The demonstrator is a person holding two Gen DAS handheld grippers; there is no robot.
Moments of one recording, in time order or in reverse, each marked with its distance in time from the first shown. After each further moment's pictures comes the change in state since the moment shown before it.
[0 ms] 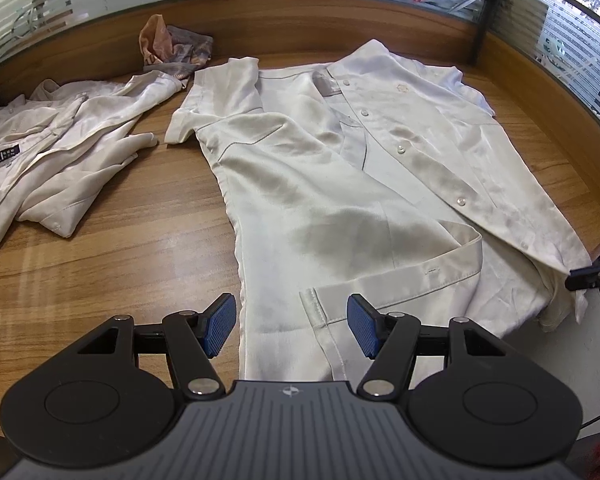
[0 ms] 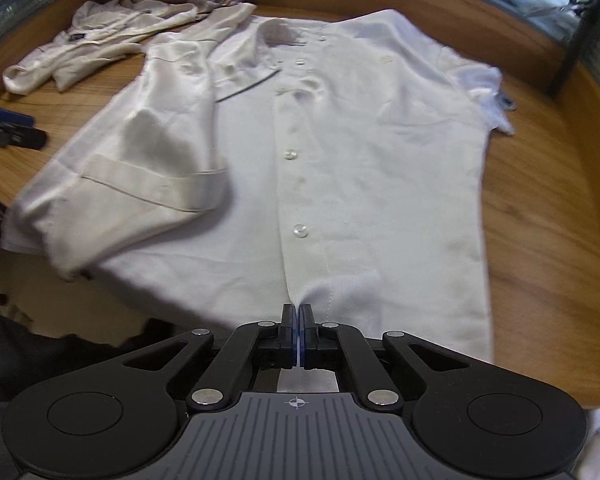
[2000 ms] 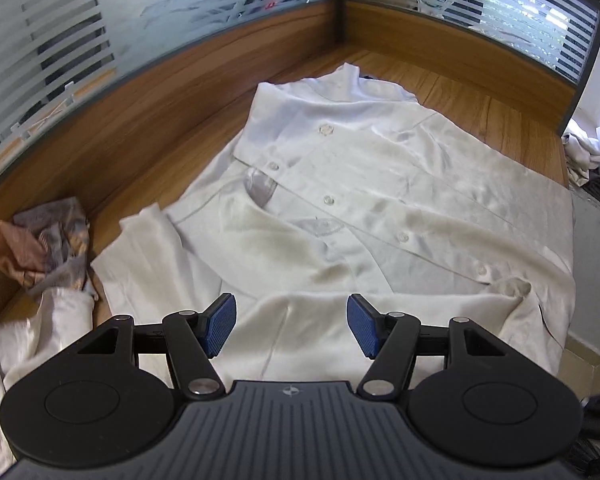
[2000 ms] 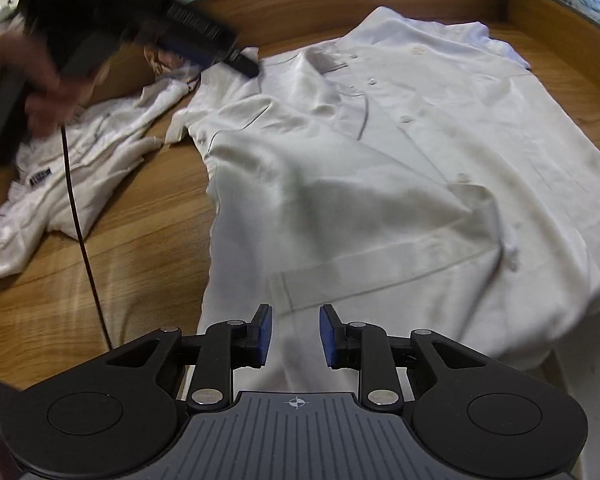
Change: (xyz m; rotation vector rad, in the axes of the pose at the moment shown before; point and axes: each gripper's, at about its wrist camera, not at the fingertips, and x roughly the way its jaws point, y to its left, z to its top) left arm 0.103 0.042 0.194 0.597 -0.039 -0.312; right arm 0.077 0.219 0.093 0.551 -0.156 -0.141
